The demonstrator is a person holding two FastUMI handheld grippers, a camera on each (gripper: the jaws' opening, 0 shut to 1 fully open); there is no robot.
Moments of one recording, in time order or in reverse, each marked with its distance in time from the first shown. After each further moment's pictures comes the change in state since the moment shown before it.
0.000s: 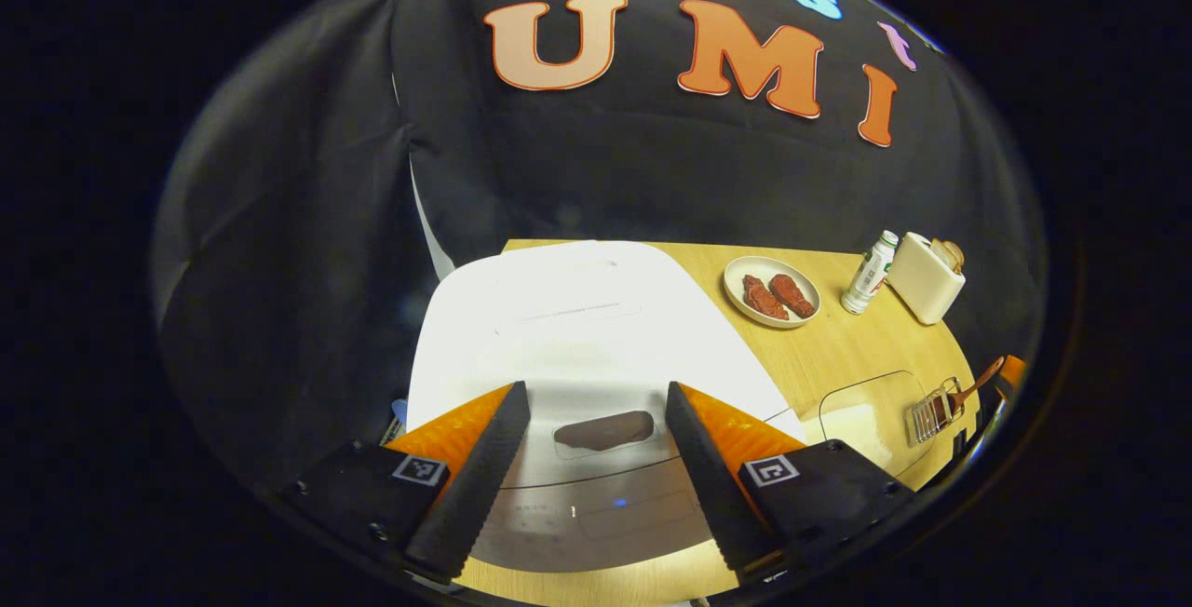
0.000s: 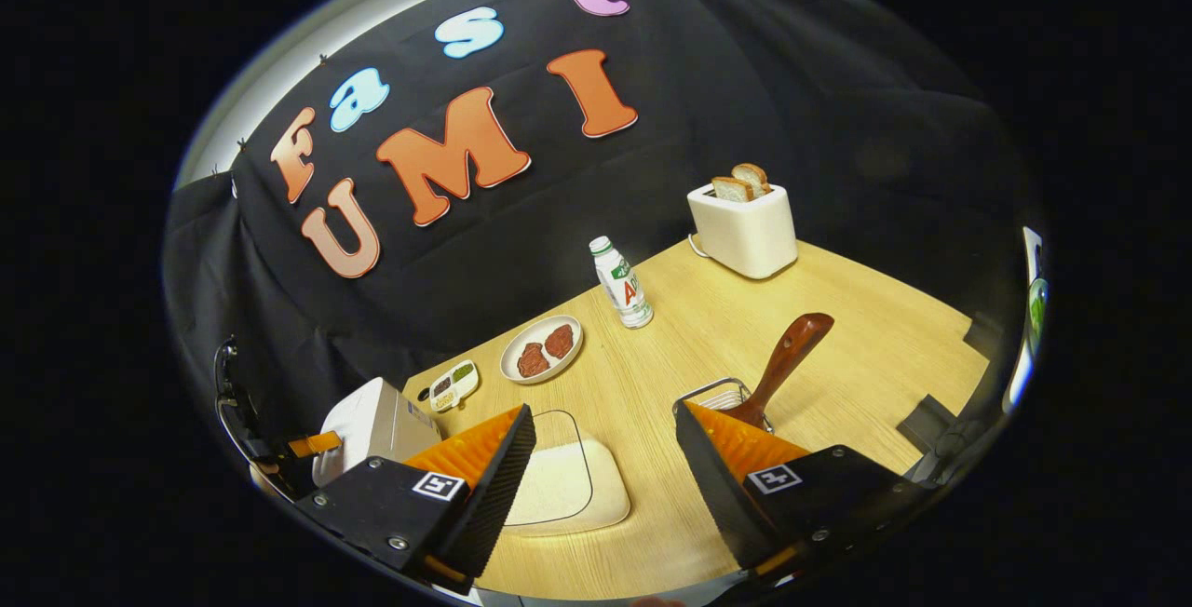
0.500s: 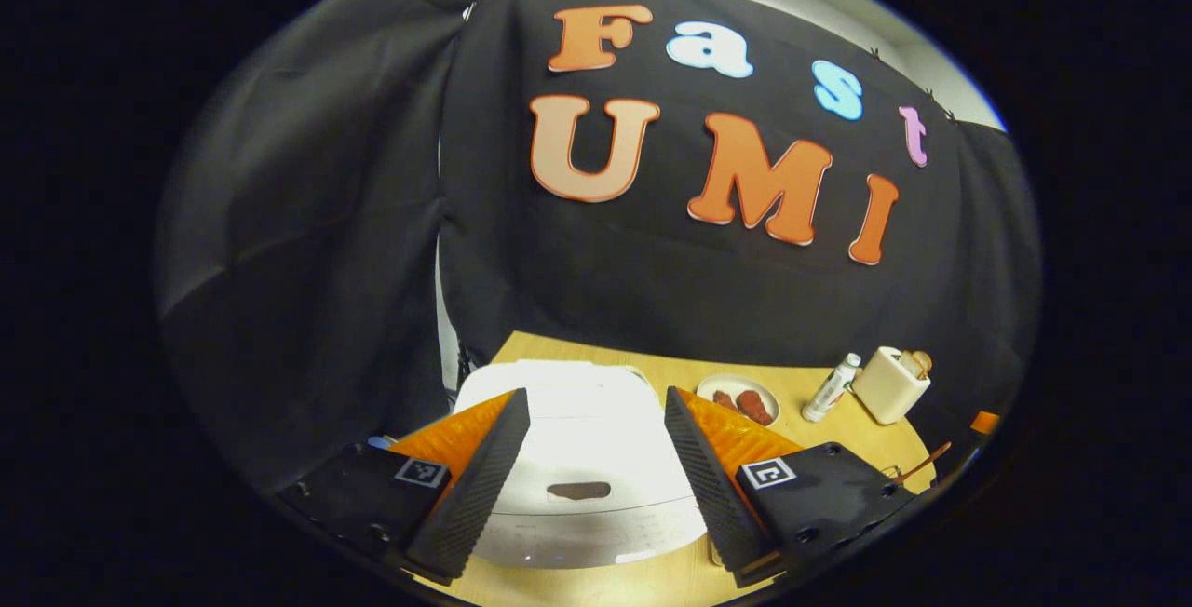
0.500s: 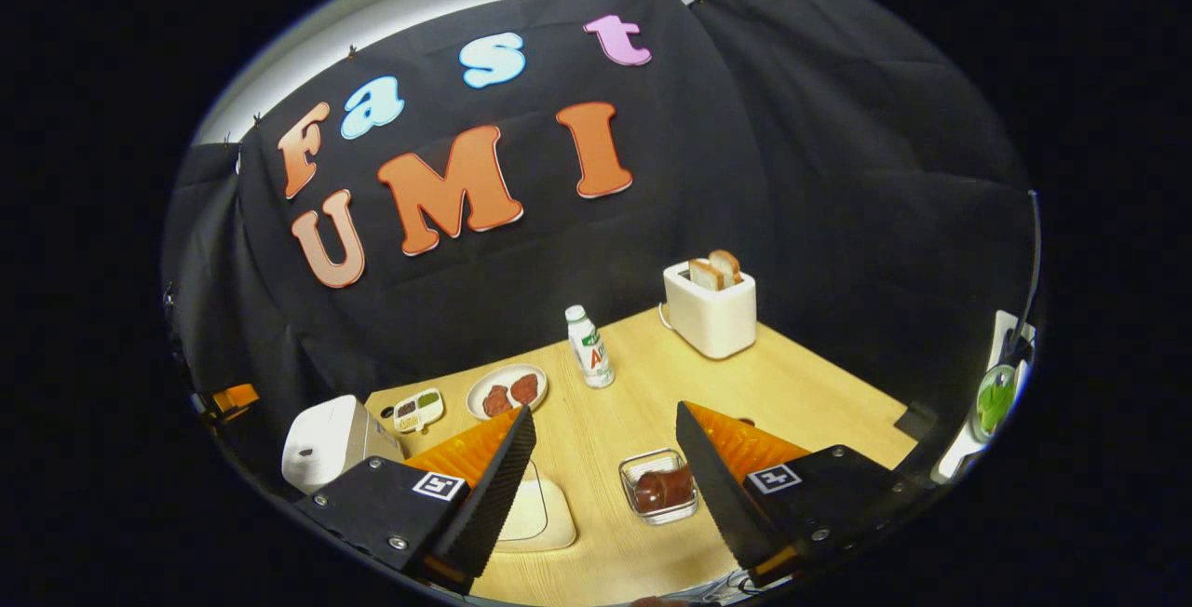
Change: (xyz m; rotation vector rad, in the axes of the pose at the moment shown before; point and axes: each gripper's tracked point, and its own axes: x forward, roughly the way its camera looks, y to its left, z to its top) left arm -0.101 0.008 0.115 -0.151 -0.343 -0.003; right arm -0.039 -0.006 0.099 -0.153 -0.171 -0.084
